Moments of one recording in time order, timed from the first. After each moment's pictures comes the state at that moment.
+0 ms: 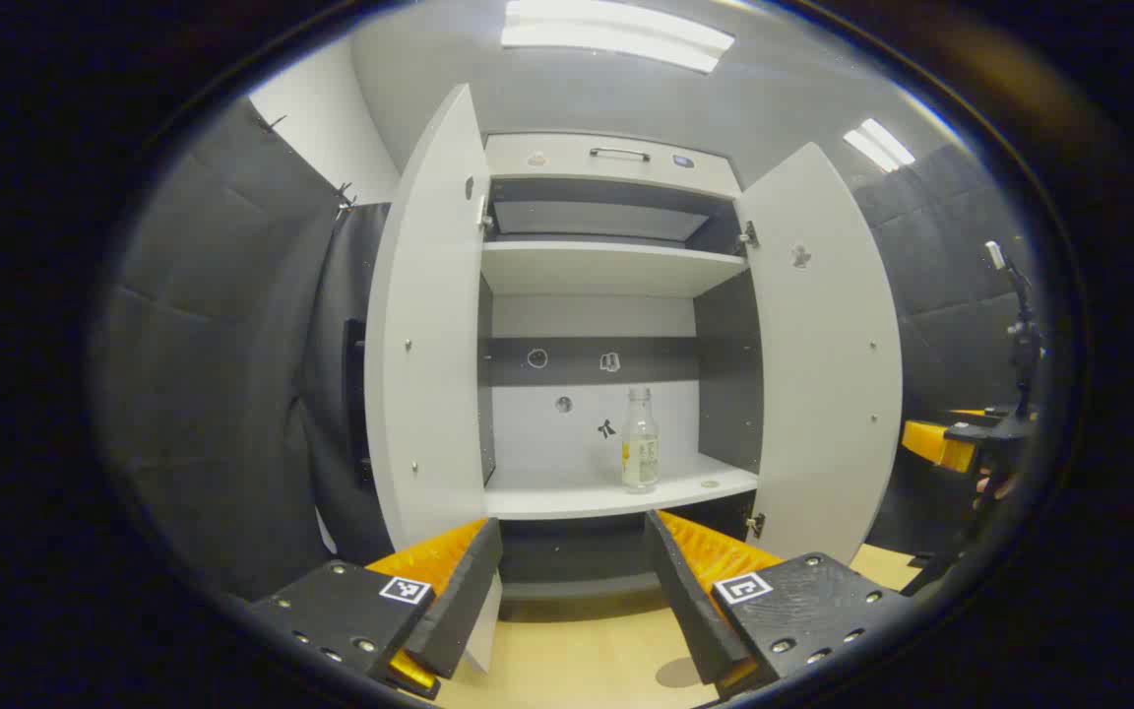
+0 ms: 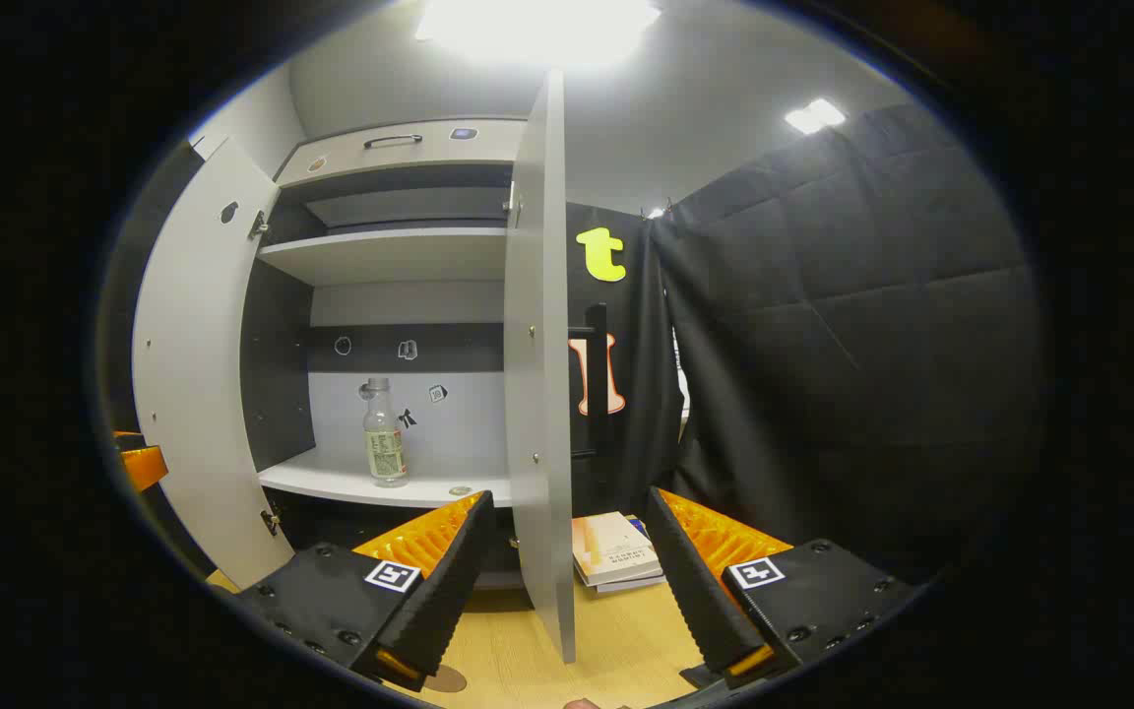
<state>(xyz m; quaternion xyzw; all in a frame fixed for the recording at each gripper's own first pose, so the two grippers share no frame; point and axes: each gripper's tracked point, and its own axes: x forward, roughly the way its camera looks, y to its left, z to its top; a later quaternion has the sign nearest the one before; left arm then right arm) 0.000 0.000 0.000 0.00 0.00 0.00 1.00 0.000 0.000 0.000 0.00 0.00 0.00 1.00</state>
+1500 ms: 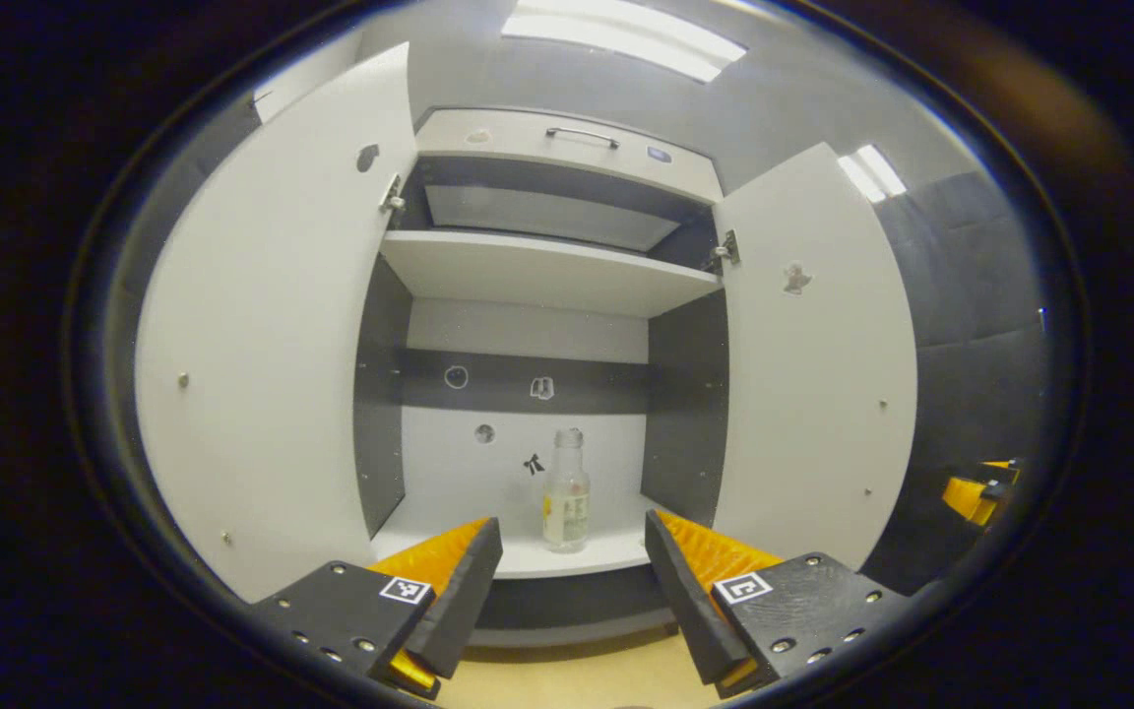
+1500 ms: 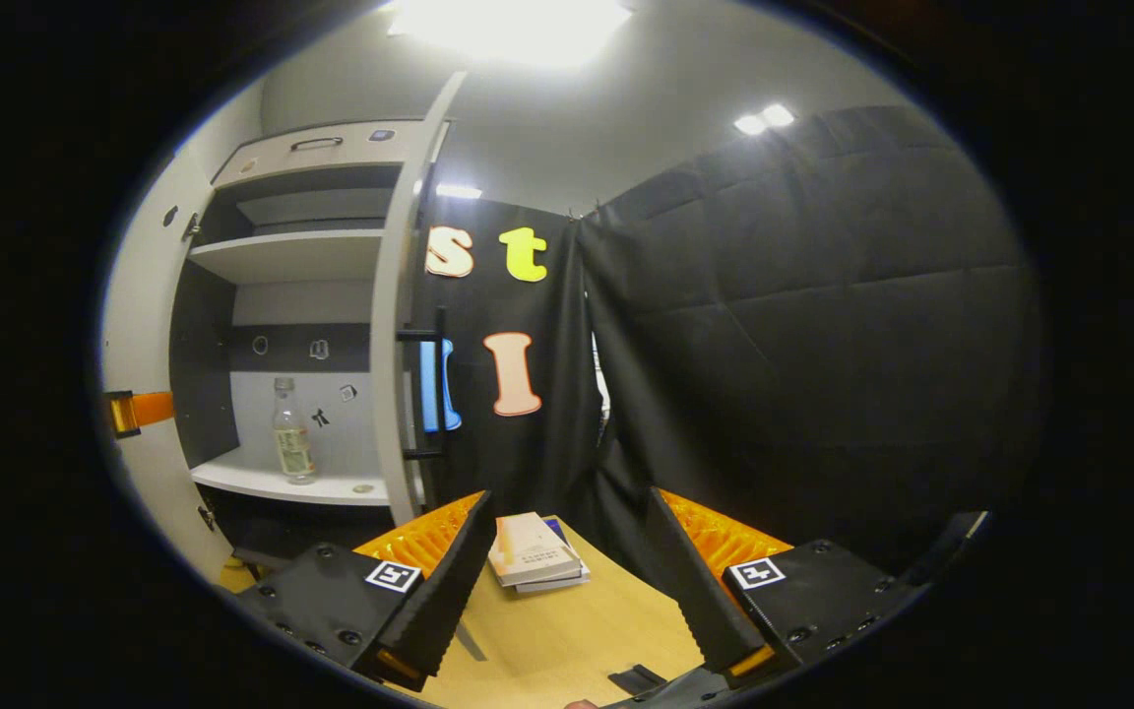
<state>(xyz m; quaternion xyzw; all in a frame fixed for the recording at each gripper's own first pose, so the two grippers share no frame) 0.148 -0.077 0.049 -0.04 -0.02 -0.08 1.00 -0.006 -0.125 -0.003 0.00 0.01 -0.14 0.99</state>
